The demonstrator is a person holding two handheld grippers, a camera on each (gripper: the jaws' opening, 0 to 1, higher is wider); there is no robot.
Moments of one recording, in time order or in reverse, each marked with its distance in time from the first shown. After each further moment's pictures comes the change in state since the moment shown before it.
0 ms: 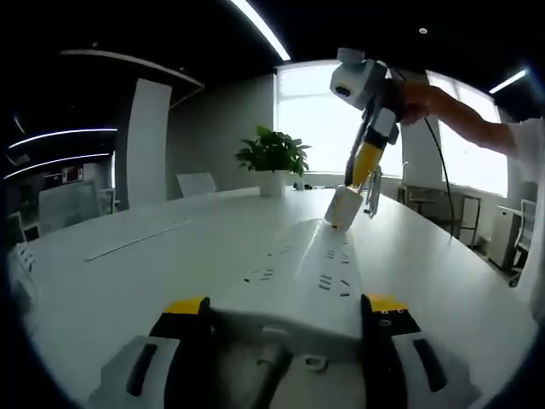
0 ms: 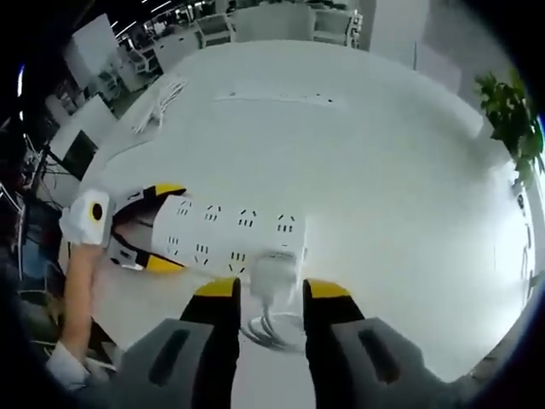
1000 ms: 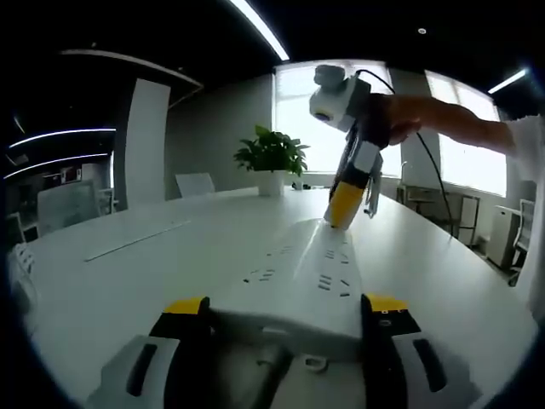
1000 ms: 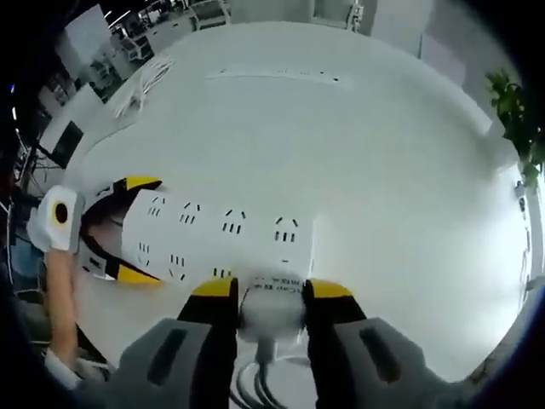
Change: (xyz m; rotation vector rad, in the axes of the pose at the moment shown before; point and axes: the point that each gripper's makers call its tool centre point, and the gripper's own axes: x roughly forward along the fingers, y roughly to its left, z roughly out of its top) left arm 0.003 0.002 -0.001 0.002 0.002 -0.009; right arm 0.046 0.005 -0.017 -0.027 0.070 -0.040
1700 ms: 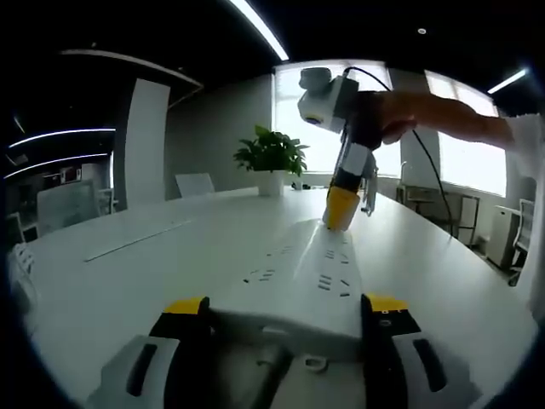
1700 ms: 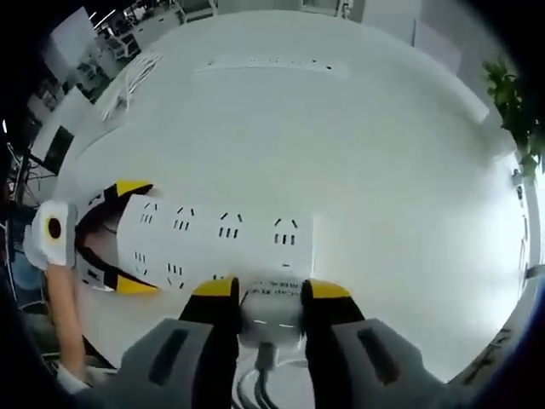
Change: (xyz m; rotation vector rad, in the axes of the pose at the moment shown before) left arm 0.001 0.000 -0.001 0.000 0.000 -0.001; right arm 0.014 -0.001 0.000 0.069 0.067 -0.023
